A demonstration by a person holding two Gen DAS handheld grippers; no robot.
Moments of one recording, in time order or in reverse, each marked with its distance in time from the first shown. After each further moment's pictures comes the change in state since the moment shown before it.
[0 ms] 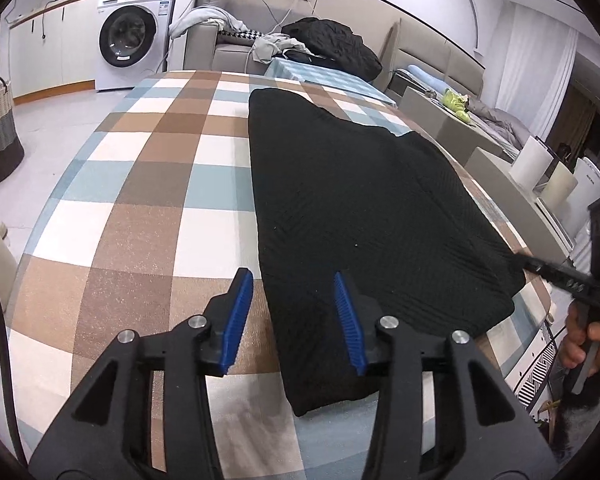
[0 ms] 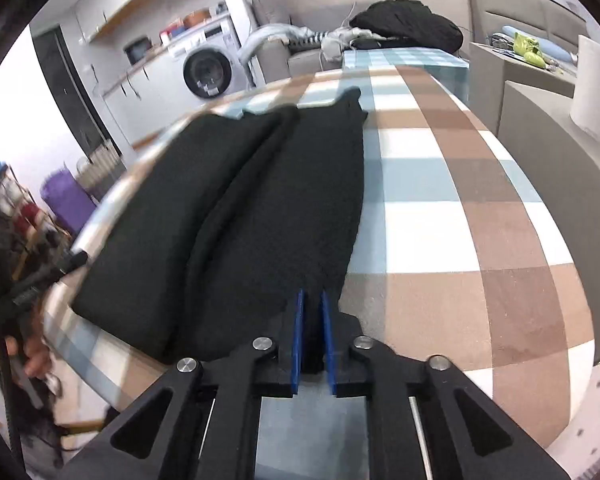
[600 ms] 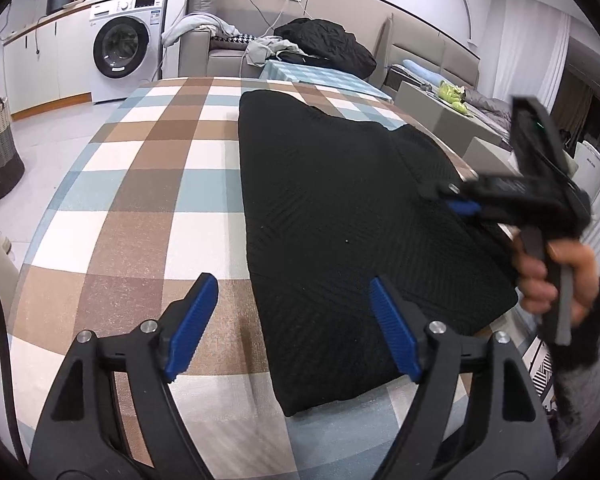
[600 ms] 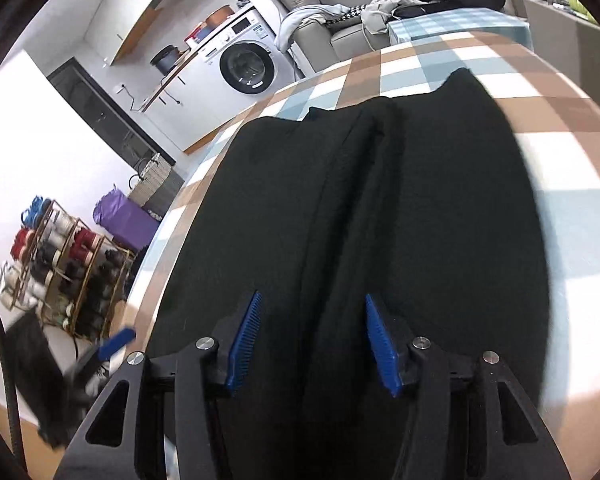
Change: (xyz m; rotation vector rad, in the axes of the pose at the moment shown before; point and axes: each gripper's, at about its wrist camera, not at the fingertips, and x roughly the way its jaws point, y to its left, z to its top) left arm 0.003 -0.011 -0.002 0.049 -0.003 0.014; right arm 0.112 0.042 0.076 0.123 0.119 0.252
